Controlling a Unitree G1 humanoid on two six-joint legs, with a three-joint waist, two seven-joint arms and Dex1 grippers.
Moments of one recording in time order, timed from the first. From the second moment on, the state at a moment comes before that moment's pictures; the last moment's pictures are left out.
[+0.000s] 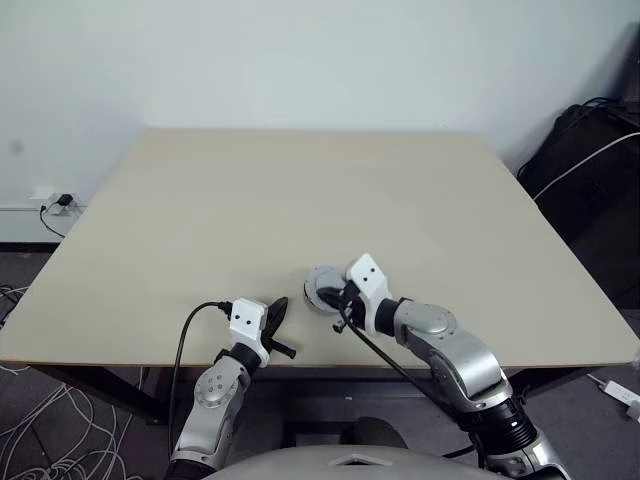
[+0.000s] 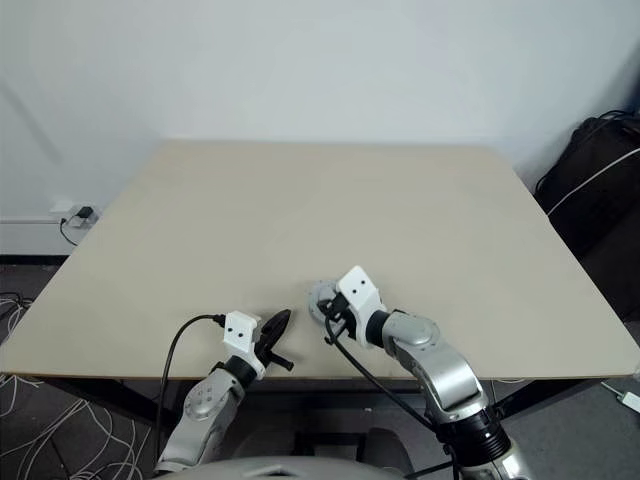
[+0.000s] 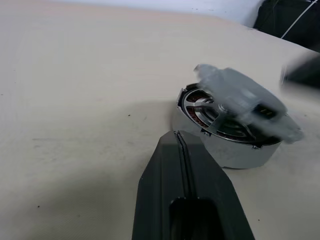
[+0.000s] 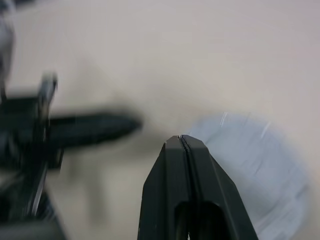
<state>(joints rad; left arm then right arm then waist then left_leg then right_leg) 0.21 0.06 -0.18 0.11 -0.12 -0.16 -0.37 -0.10 -0.30 0.26 -0.32 0.21 0.58 0.52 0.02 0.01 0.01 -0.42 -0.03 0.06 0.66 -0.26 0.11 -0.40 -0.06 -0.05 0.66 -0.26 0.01</state>
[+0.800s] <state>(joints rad) 0.20 0.08 -0.21 0.12 -0.04 -0.27 -0.36 -0.17 -0.25 0.24 0.11 0.15 0.35 0.61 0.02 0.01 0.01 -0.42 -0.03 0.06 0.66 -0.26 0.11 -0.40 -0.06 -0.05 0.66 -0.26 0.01</state>
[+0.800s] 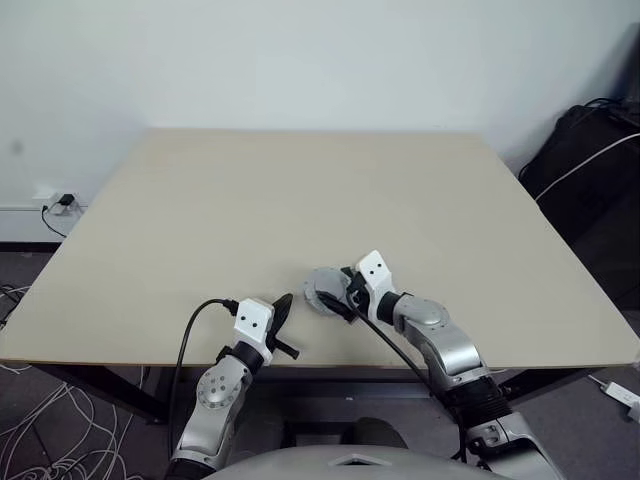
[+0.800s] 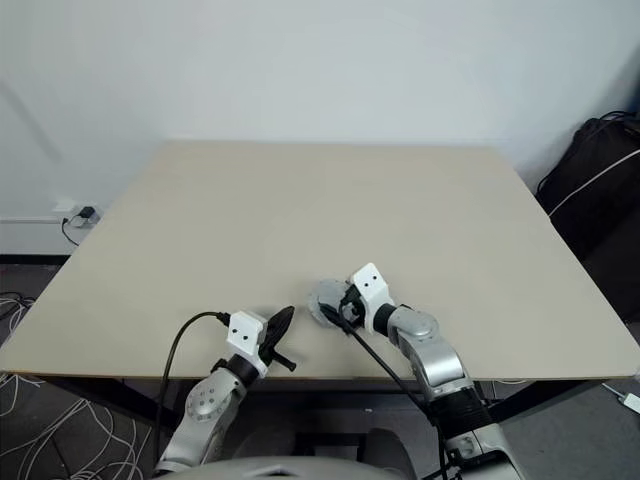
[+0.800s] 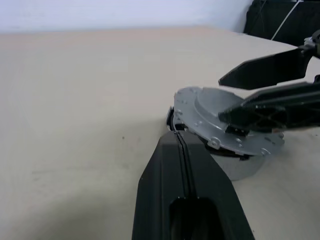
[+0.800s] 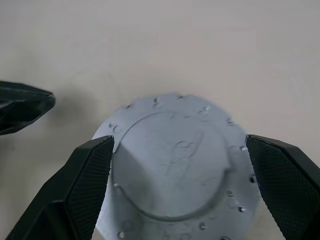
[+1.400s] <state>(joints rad) 0.21 0.08 -0.21 0.14 -0.04 -0.29 -0.35 -0.19 -0.24 0.24 0.15 0.12 0.36 0.58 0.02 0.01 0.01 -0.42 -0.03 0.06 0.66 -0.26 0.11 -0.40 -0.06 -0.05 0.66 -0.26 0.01</state>
